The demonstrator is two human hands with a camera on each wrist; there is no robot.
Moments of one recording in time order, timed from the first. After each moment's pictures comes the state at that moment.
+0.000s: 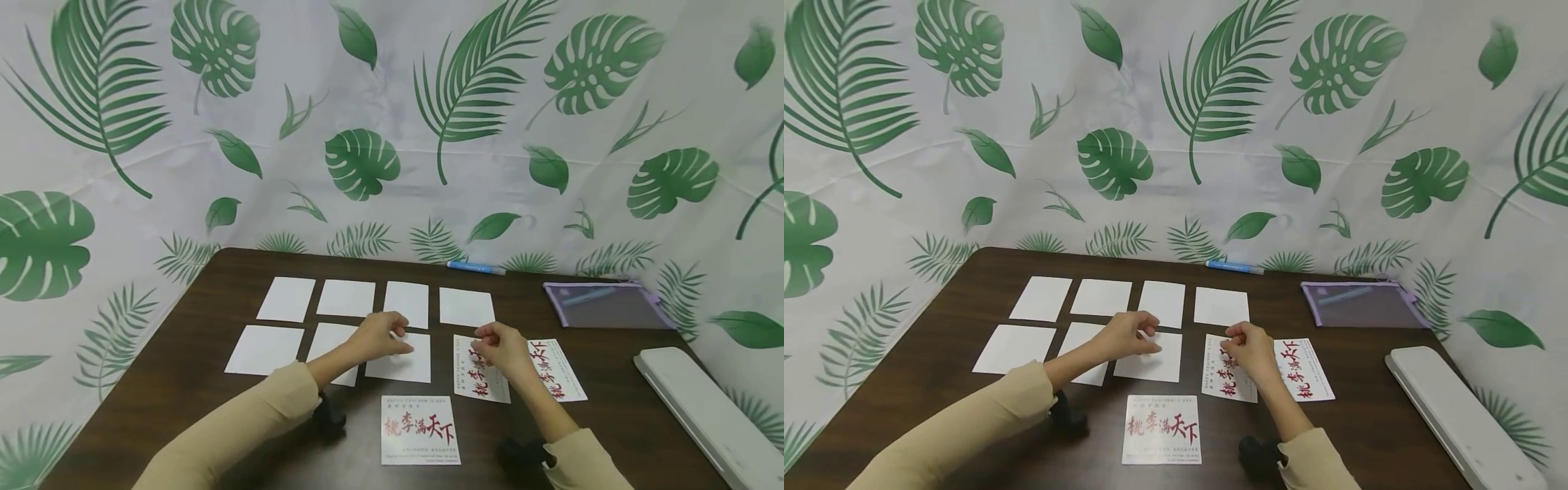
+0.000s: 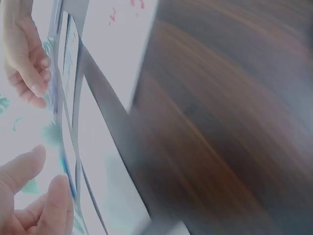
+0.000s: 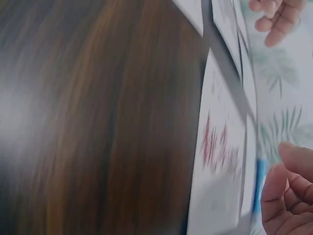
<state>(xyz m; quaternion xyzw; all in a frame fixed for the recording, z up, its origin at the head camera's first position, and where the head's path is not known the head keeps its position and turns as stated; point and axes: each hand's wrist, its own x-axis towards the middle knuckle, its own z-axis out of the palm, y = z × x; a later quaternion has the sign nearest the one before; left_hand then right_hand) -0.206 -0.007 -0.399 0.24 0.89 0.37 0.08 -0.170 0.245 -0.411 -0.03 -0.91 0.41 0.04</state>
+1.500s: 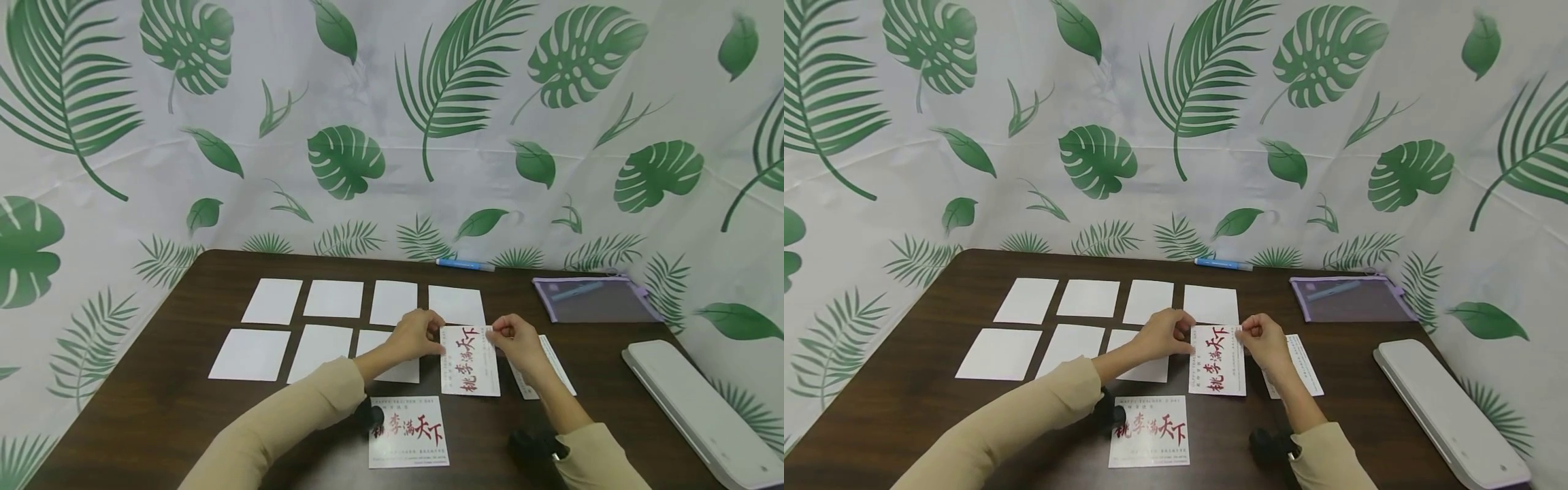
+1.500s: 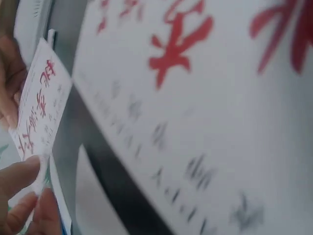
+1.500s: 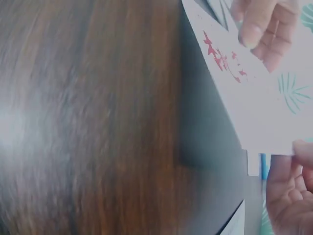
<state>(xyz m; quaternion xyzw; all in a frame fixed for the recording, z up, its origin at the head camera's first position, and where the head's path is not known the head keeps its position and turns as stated) -0.217 0.075 -0.417 0.25 0.88 0.38 0.08 -0.176 0.288 -0.419 -0.06 -0.85 0.52 0.04</state>
